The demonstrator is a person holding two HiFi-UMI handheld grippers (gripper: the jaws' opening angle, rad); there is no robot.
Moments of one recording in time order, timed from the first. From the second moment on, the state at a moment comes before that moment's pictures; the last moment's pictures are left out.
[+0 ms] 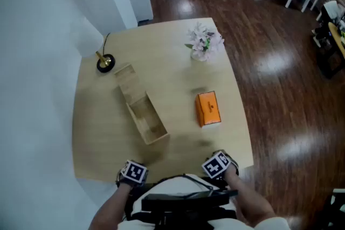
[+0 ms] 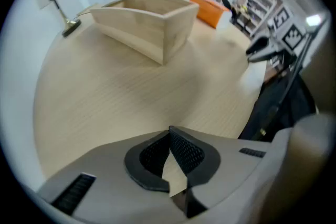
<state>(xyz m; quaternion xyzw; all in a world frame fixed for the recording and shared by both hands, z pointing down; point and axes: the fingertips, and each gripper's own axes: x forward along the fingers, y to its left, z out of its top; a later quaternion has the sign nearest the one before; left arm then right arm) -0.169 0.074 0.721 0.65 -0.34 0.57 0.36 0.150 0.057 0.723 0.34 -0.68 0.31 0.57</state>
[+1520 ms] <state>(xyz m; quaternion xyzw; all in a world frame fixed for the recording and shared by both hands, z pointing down) 0.041 -0.088 0.562 0.84 -0.35 0.24 0.33 0.159 -0.162 0.648 0.52 -0.71 0.32 0.35</state>
